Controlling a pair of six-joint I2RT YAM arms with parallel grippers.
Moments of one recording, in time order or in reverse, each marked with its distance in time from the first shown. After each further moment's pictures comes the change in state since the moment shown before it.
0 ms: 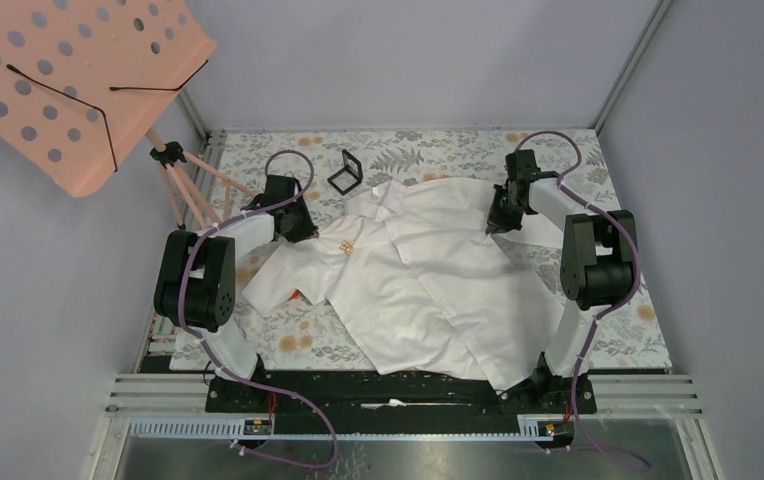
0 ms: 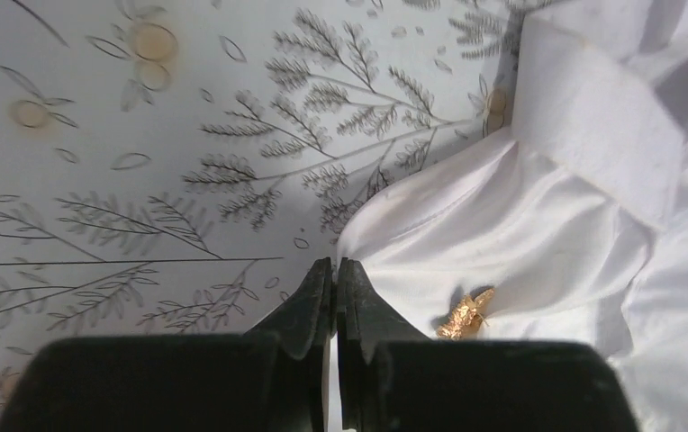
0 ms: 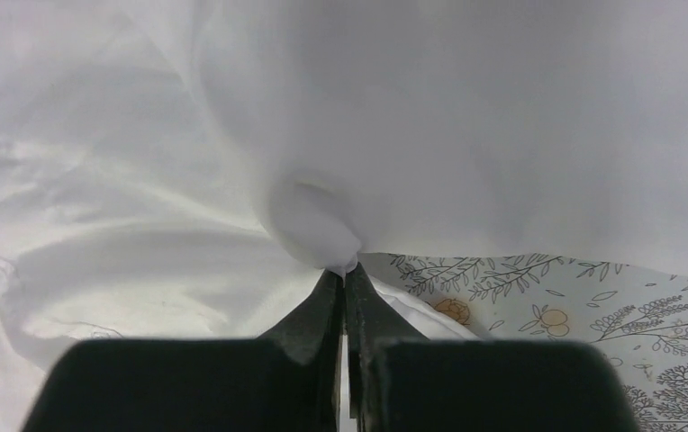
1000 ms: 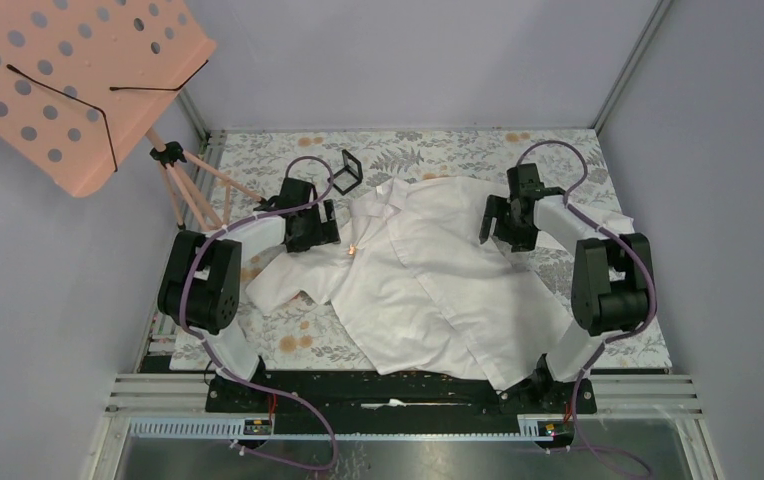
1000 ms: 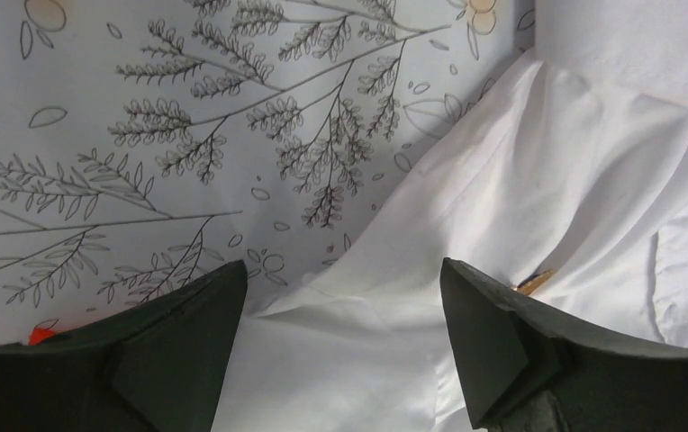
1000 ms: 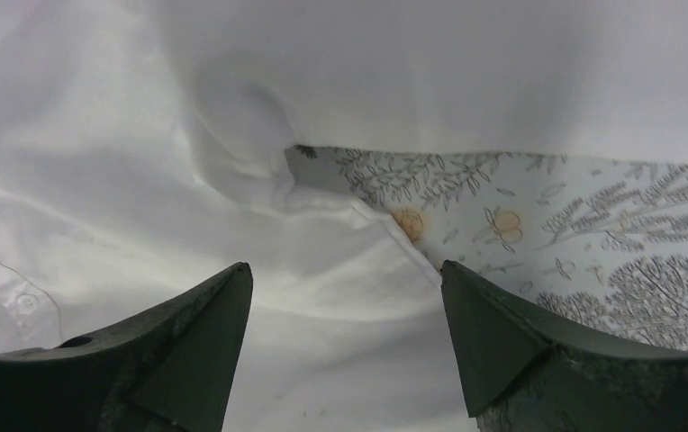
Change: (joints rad) left arm -0.068 -0.028 -0.001 -0.077 -0.037 0.092; right arm 0.032 -0.221 -0.204 0.001 0.118 -0.016
